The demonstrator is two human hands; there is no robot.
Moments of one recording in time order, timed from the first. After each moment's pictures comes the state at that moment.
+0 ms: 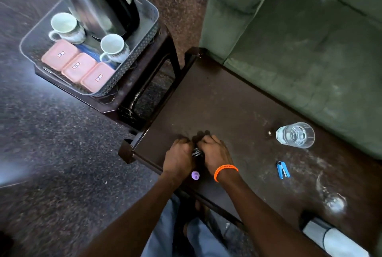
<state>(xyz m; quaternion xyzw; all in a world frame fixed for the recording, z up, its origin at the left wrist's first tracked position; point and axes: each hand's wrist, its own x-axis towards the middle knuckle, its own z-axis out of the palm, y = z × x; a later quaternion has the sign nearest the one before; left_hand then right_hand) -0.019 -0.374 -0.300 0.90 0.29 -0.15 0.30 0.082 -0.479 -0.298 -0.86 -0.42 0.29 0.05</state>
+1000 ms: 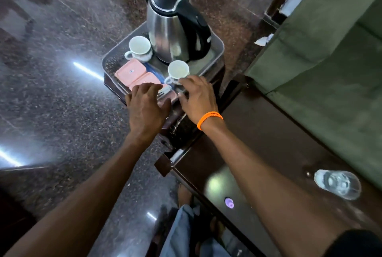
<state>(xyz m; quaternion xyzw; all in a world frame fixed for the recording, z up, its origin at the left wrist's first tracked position) -0.045 -0.113 -0.198 0.87 0.46 0.10 0.15 0.097 -0.191 -0.199 -0.83 -0.47 0.13 0.26</state>
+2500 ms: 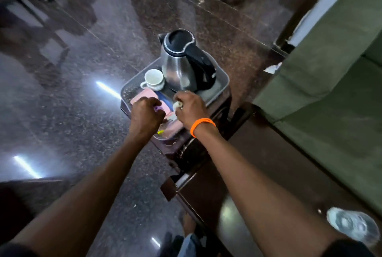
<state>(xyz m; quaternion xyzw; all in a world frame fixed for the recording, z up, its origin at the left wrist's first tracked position) -0.027 -0.052 -0.172 0.83 0.50 0.10 0.22 0.108 -0.130 -0.168 -0.79 -0.47 0.24 0.31</state>
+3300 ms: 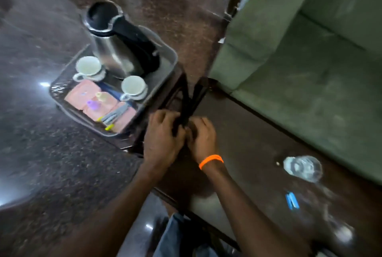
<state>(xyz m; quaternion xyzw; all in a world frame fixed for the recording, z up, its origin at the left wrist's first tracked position) 0.033 -0.214 -0.206 0.88 0.33 0.14 0.32 0.123 -0.319 -0.248 -0.88 -0.28 0.15 0.36</state>
